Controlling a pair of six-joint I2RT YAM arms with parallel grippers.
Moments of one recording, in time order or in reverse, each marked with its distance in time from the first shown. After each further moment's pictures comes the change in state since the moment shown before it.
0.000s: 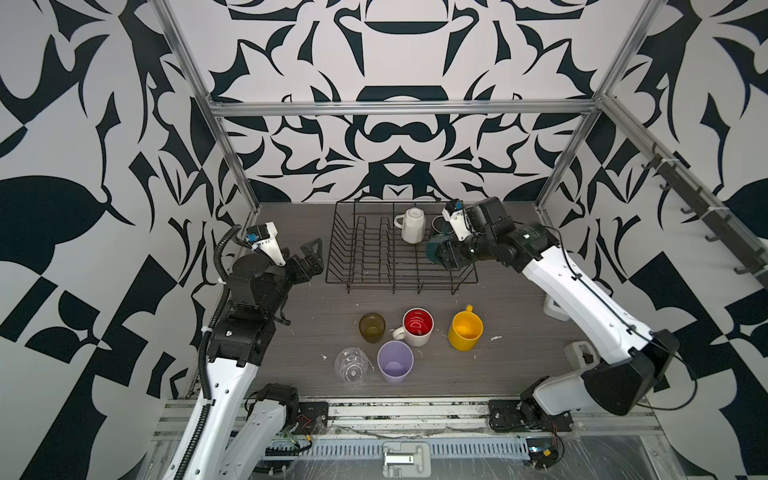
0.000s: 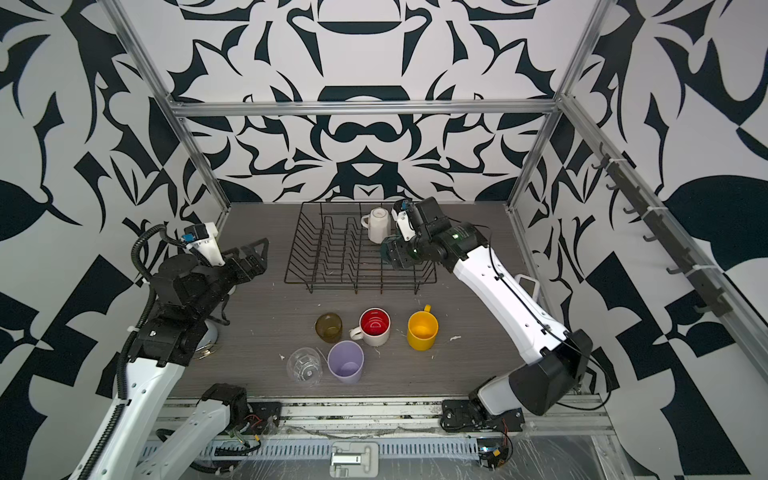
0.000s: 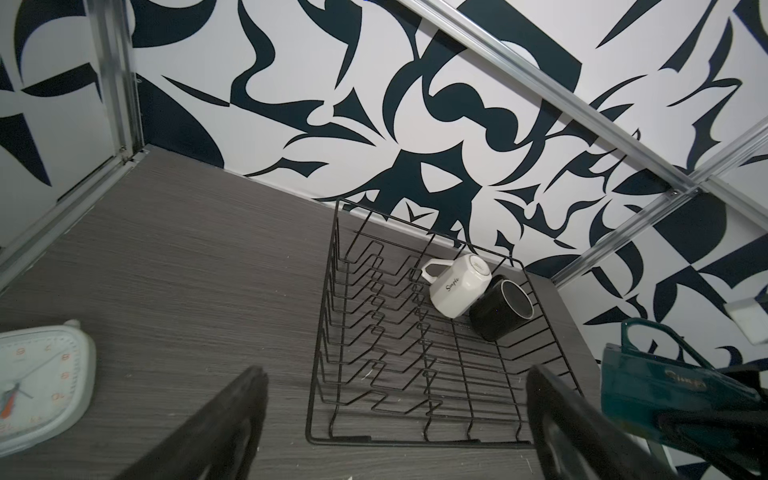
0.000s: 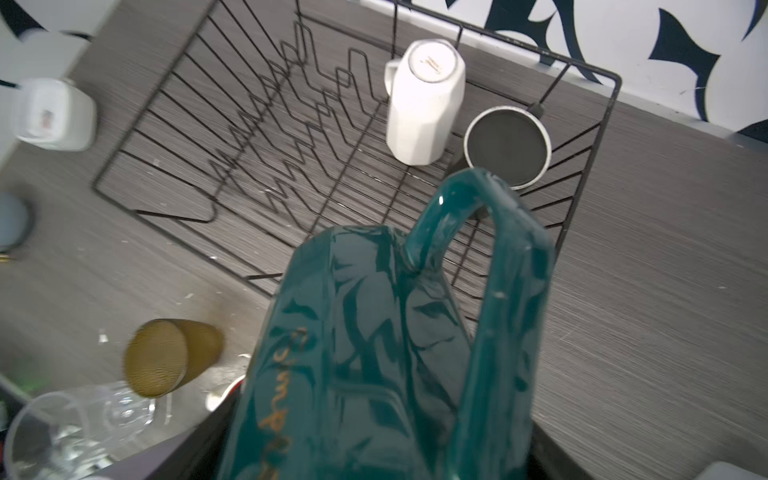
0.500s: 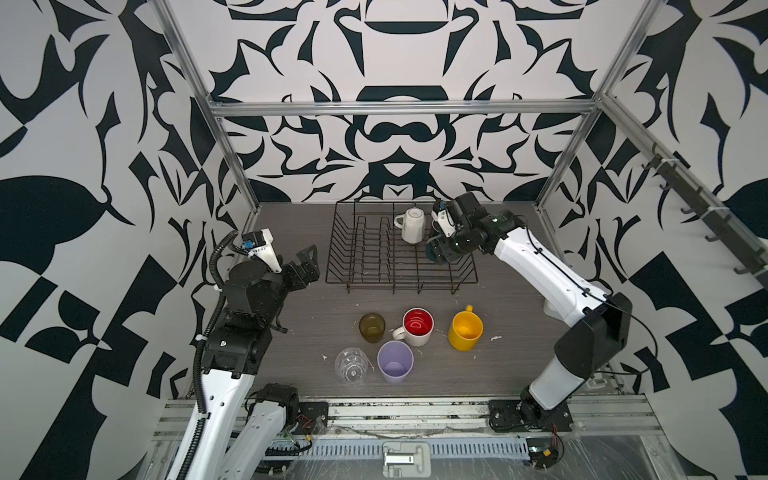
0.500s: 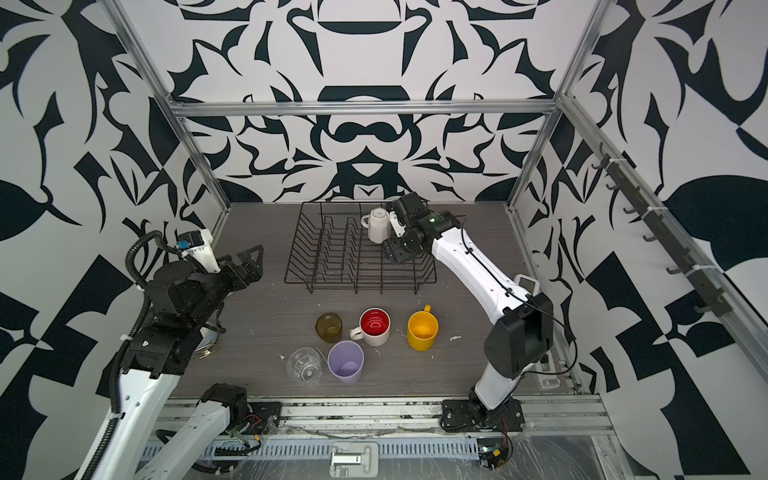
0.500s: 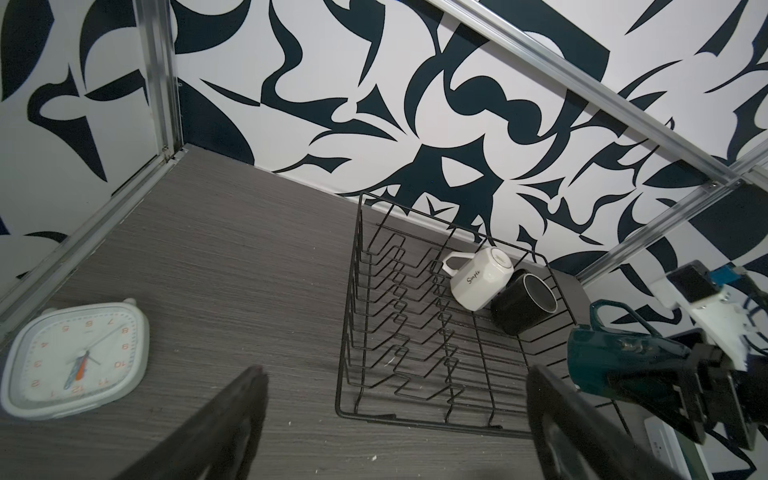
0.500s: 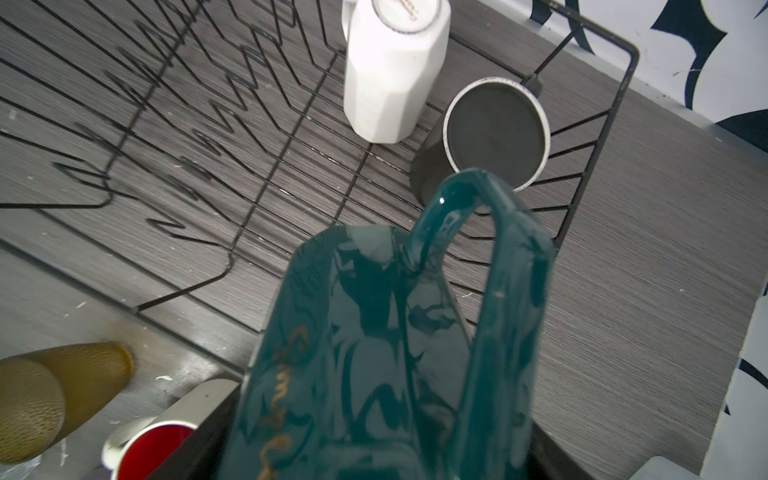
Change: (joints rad) left arm 0.000 -0.056 0.000 -0.083 -0.050 0.027; right arm -0.028 0.211 0.083 -0.018 0.078 -0.081
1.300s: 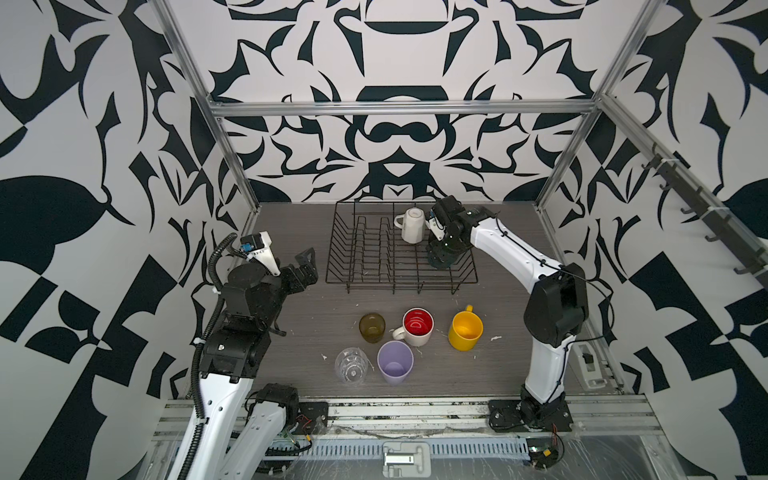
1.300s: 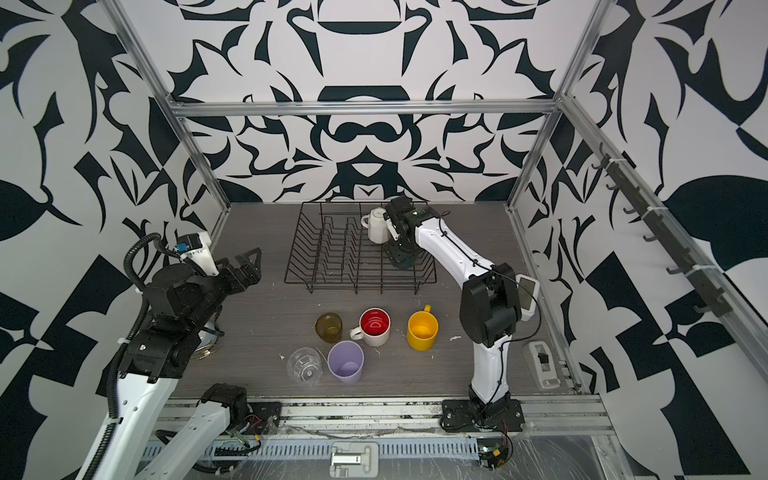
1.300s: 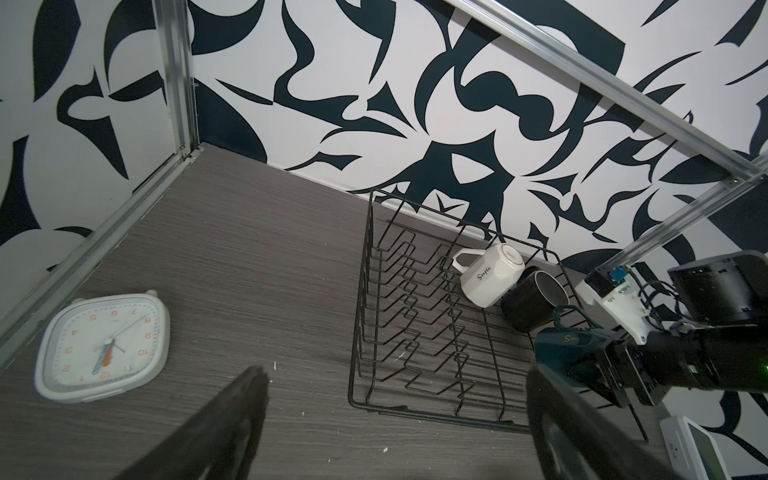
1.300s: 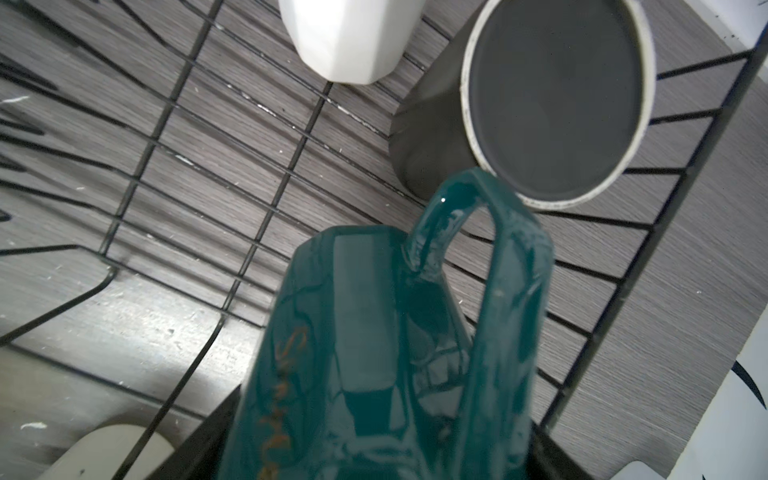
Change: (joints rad) left arm 0.000 -0.018 0.000 -0.032 -0.025 0.013; right arm -0.045 0.247 0.093 -0.029 0.057 -0.067
